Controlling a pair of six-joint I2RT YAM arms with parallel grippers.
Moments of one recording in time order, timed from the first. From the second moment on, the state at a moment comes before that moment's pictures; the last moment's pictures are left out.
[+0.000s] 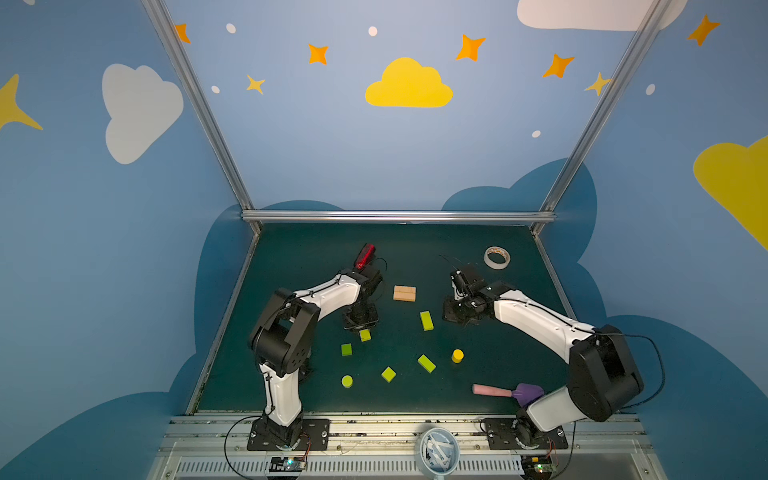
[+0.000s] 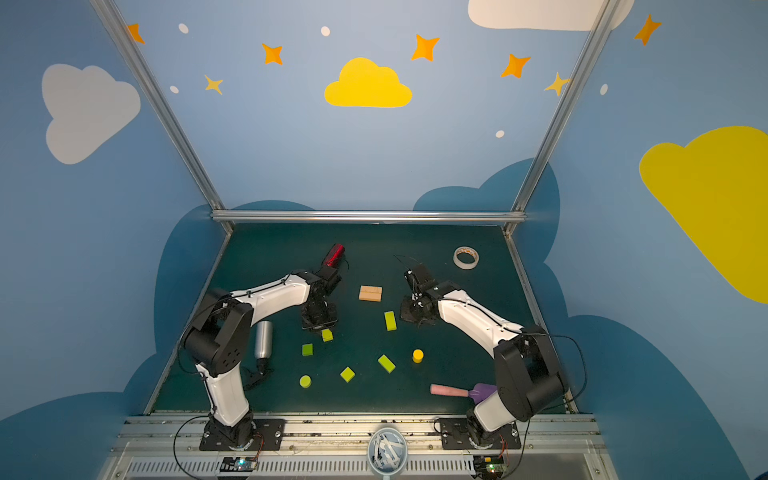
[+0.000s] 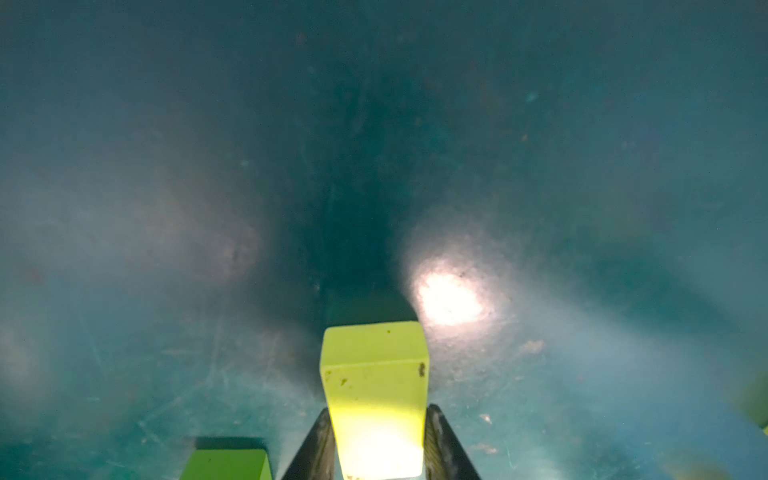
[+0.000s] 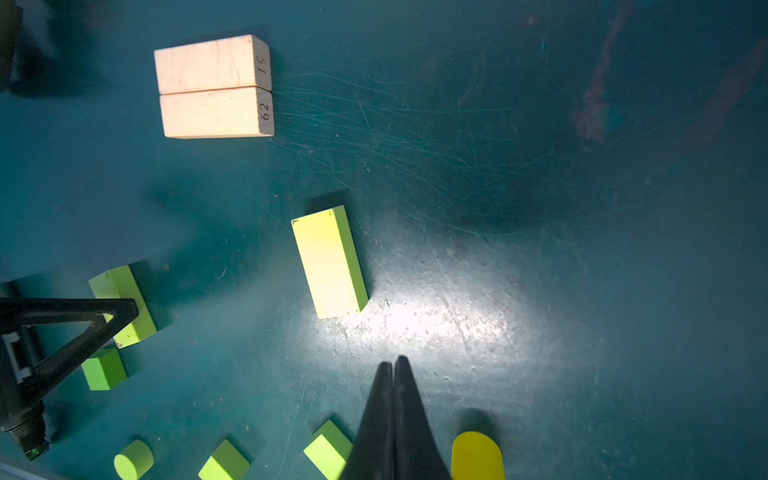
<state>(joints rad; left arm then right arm) -0.51 1.88 1.25 -0.92 0.10 -0.77 0.56 1.53 1.03 -0.67 -0.07 0.63</state>
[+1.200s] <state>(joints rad) -0.51 1.92 1.55 -1.08 0.08 -0.65 0.56 1.53 1.03 -0.67 -0.08 0.63</state>
